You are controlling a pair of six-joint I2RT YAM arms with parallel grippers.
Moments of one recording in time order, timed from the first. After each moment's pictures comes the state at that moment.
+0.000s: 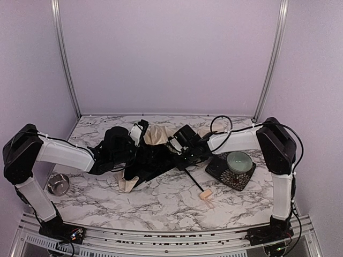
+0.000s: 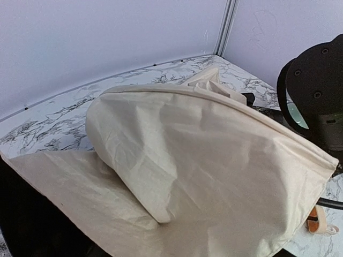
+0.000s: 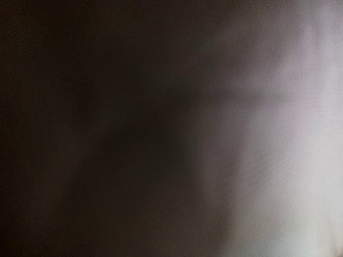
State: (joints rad) left arm -0.79 1.67 0.82 0.51 -0.03 -0.17; right arm 0.81 2.05 1.37 -0.32 0.12 0.10
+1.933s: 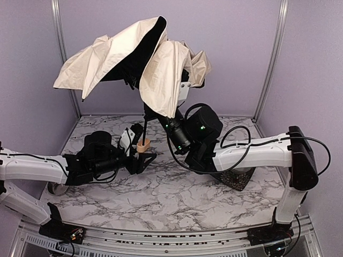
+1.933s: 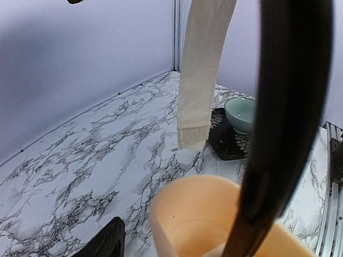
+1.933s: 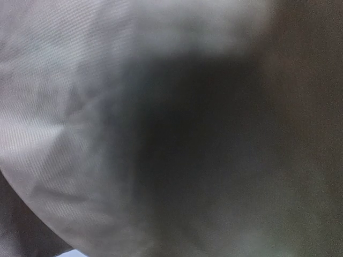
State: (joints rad) left arm -0.94 1.30 0.67 0.38 -0.04 -0.04; right arm 1.16 1.83 1.37 1.10 0.39 0.04
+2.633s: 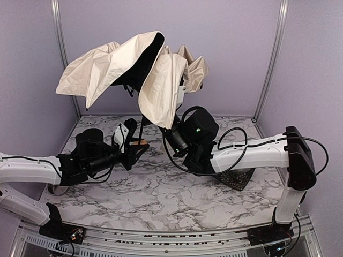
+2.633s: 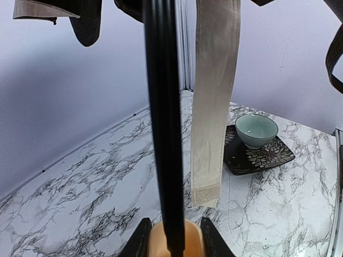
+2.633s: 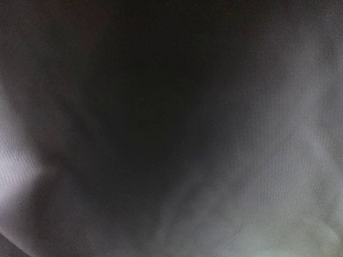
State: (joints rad) left arm -0.94 1.23 0.66 0.39 -0.09 0.05; right arm 1.16 1.85 1.35 1.10 0.41 0.03
